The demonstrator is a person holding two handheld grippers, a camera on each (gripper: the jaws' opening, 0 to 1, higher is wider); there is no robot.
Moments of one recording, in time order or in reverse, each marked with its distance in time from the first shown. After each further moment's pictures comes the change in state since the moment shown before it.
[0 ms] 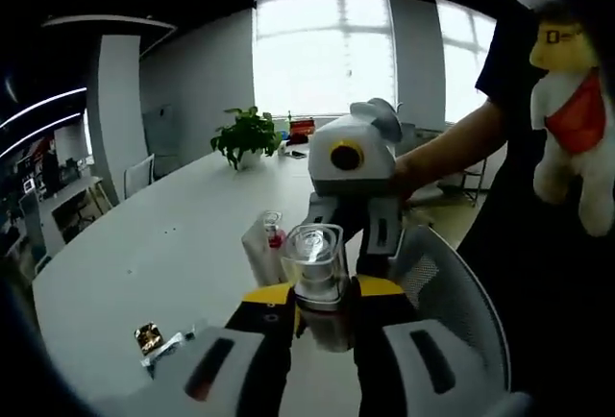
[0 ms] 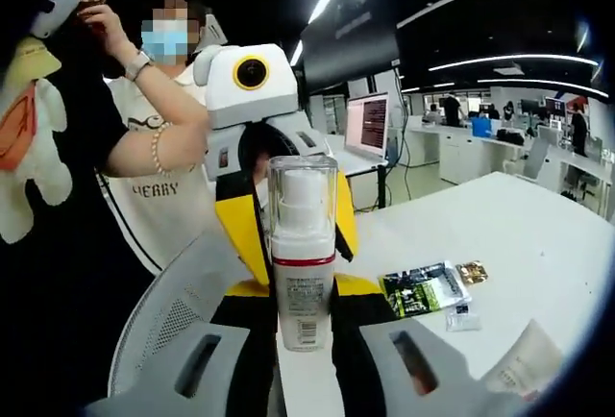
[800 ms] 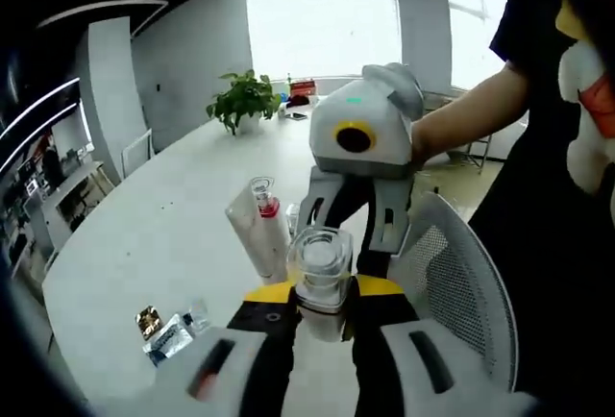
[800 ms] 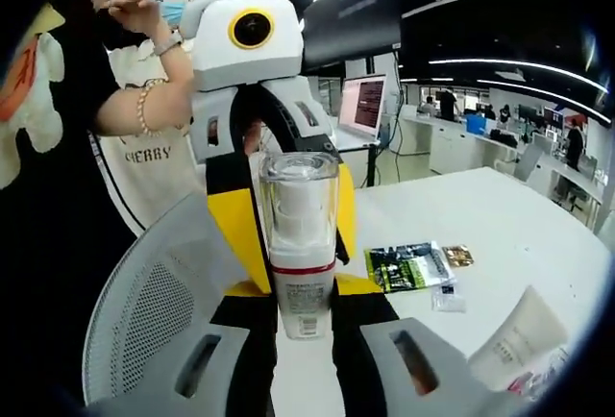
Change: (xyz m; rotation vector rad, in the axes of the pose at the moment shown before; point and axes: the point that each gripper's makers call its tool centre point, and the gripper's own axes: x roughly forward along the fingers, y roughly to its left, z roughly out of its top) left arm 0.019 0.002 -0.037 0.035 0.184 0.024; right arm -0.005 -0.001 -0.040 -0.066 0.099 -0.055
